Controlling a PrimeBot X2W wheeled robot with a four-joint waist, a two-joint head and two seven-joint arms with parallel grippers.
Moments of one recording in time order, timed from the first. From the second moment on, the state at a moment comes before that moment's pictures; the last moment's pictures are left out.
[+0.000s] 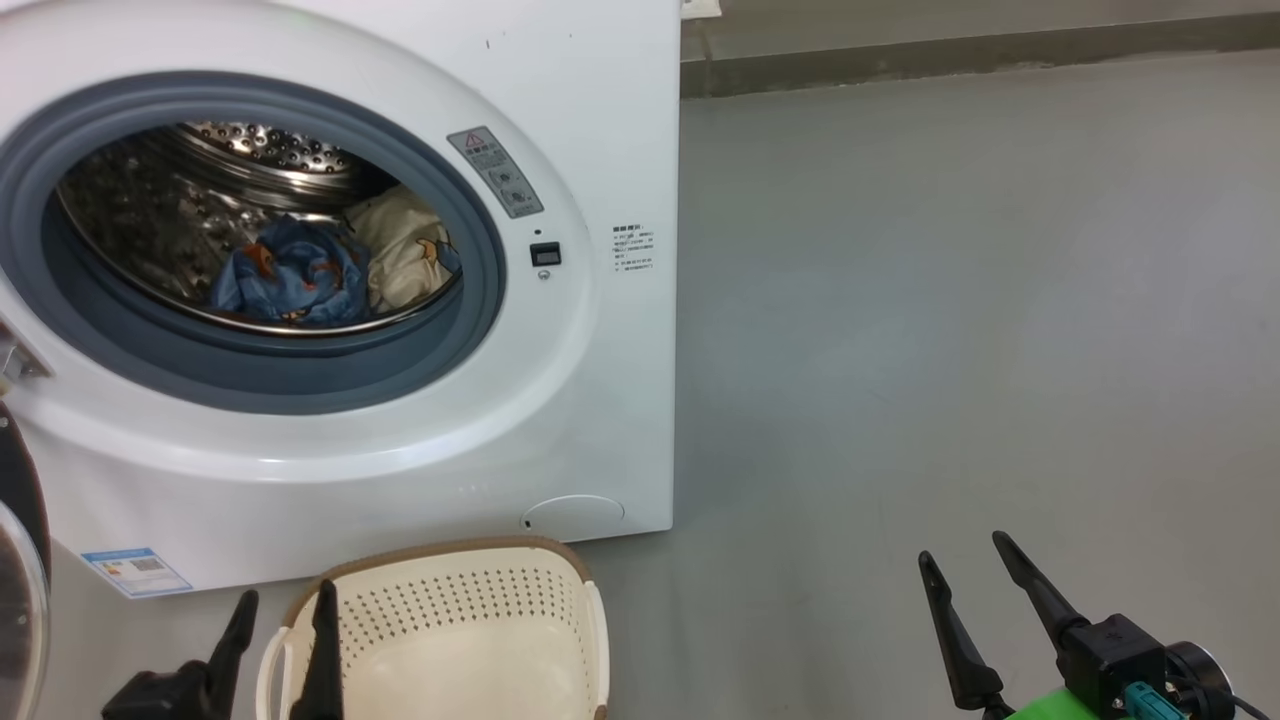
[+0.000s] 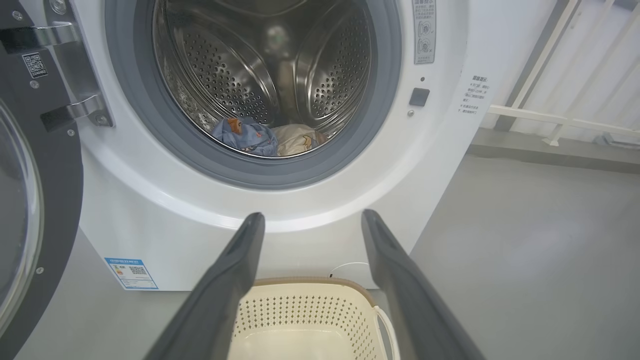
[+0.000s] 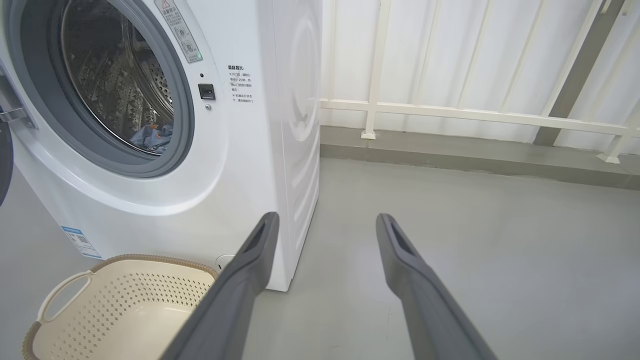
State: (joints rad) left arm 0.03 0.30 -0.28 0.10 -0.57 0.19 -0.25; right arm 0.06 -0.05 0.01 0.08 0.03 0.13 -0.21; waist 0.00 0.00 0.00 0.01
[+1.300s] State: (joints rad) left arm 0.08 0.19 -0.16 0.13 -0.44 0.09 -0.25; right arm 0.06 -0.05 0.02 0.10 0.04 0.13 -0.22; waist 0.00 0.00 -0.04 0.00
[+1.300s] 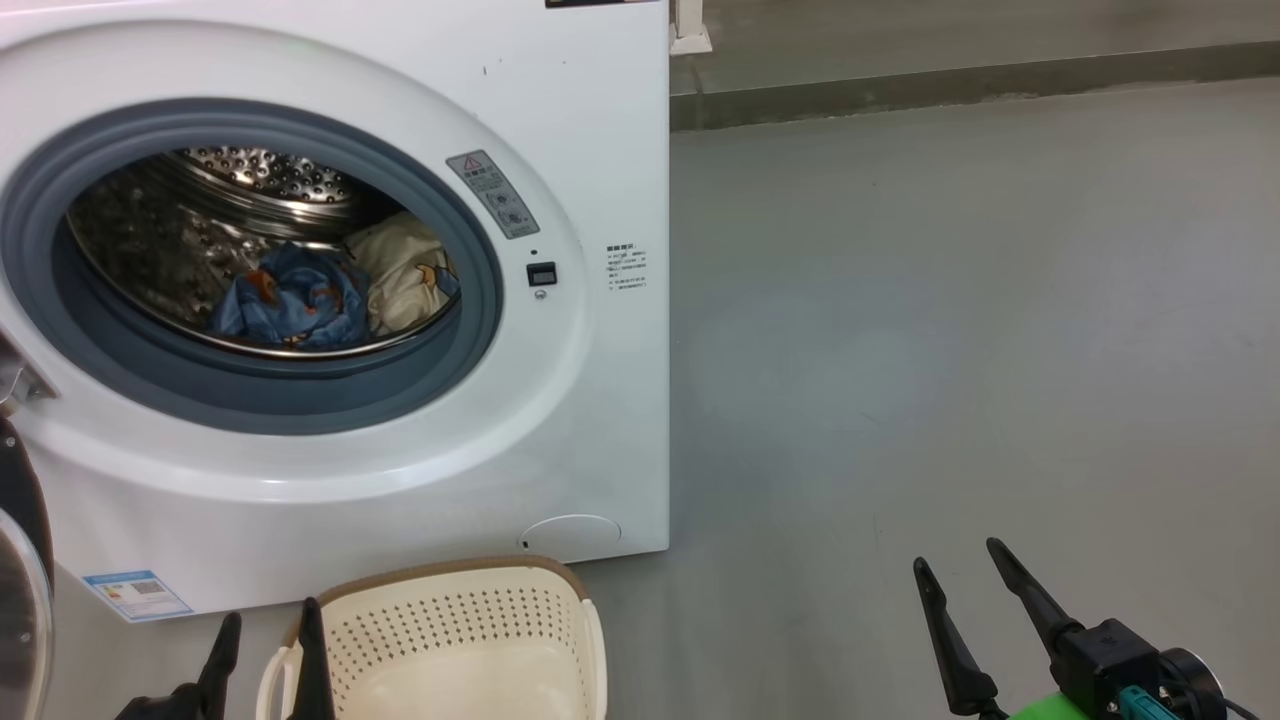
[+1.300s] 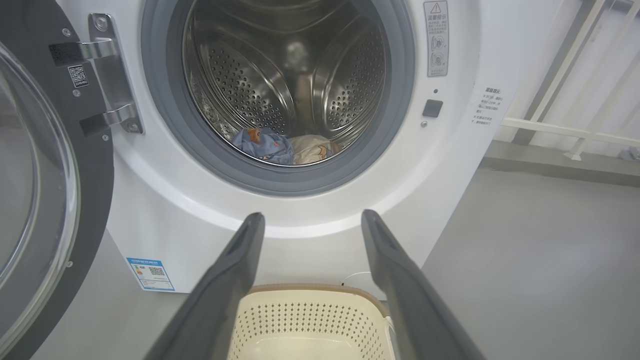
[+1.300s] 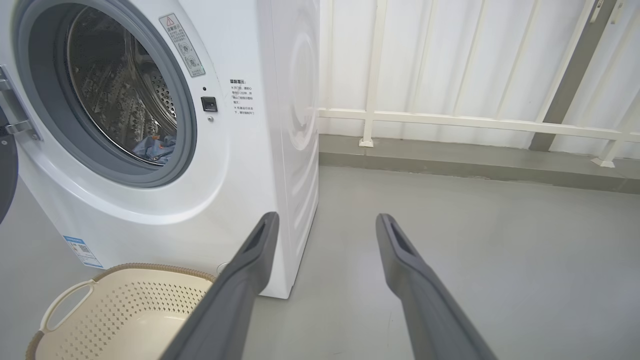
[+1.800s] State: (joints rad) left arm 0.08 0.17 -0.14 0.16 -0.43 0.06 -0.25; right arm 0.06 -0.05 0.02 0.10 0.04 0.13 -0.22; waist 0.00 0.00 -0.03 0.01
